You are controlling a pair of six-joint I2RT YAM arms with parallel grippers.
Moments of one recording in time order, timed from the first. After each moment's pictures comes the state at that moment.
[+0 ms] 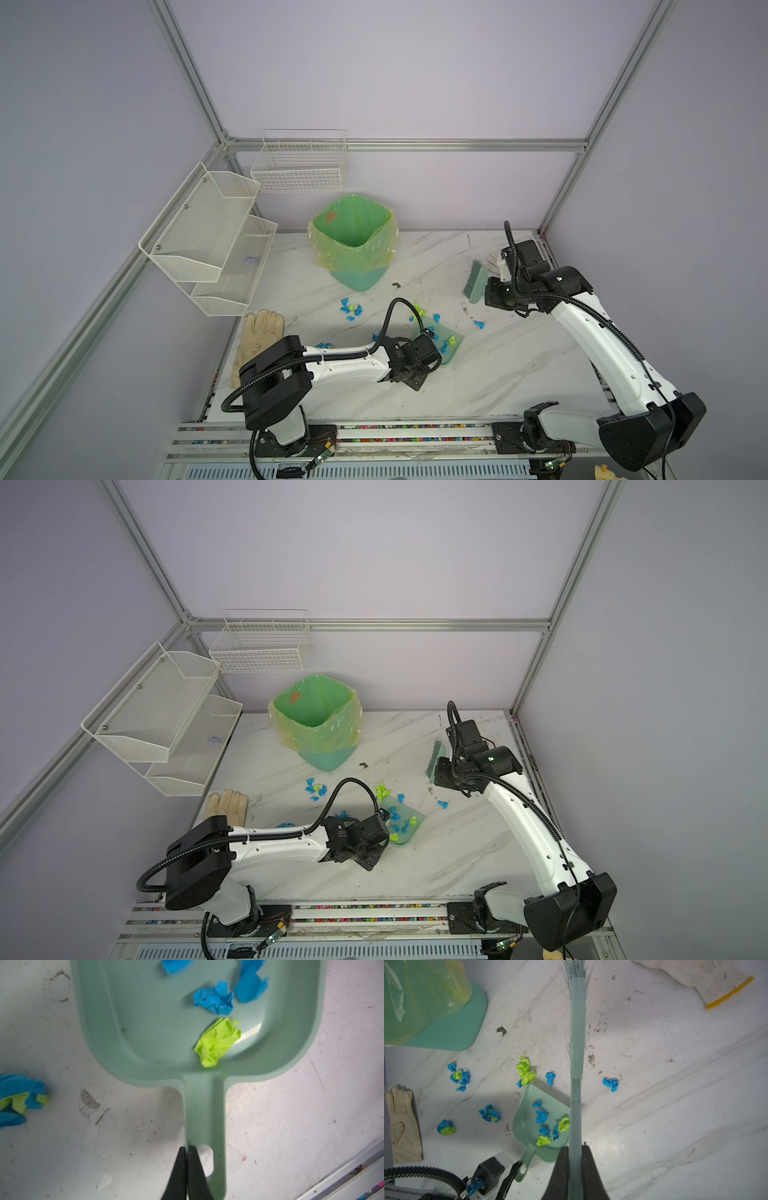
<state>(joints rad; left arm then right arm) -1.14 1.63 0.98 -0.57 -0.16 -0.52 0.35 1.27 1.35 -1.11 -0.02 0.50</state>
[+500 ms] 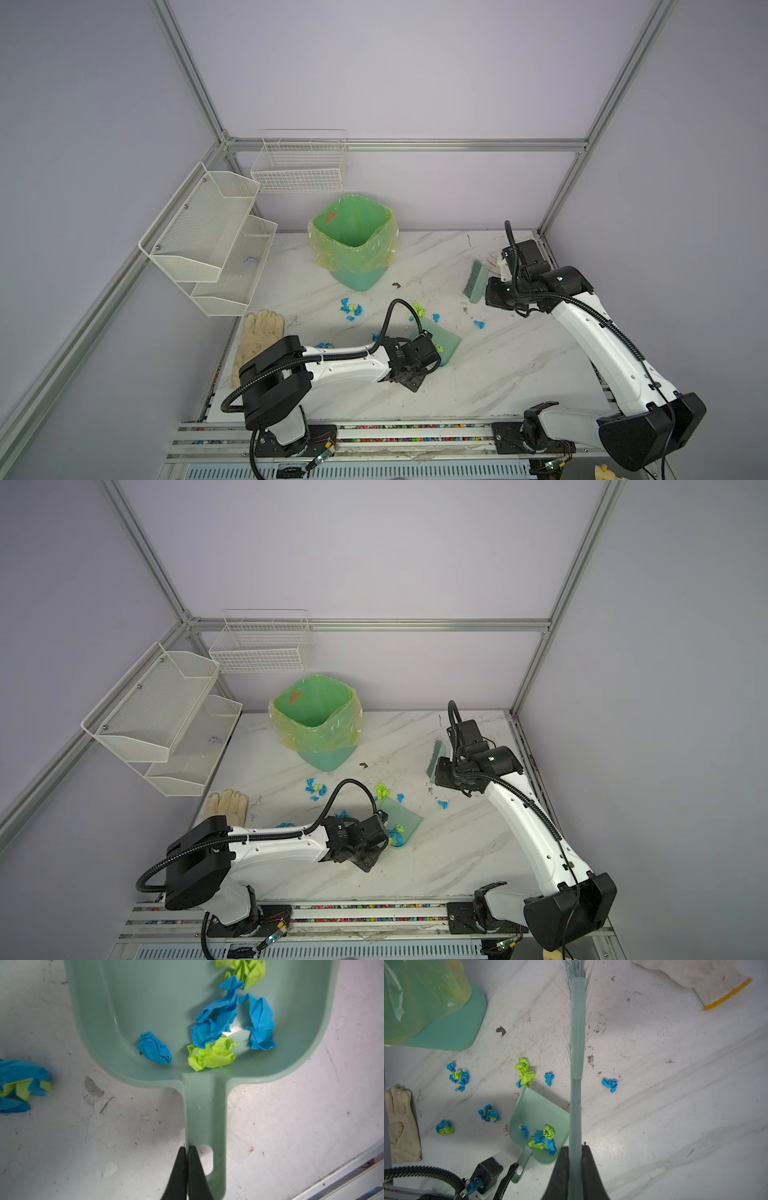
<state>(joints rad) -1.14 1.63 0.99 -0.63 -0.16 -0.52 0.34 1.27 1.35 -1.11 -0.02 0.49</state>
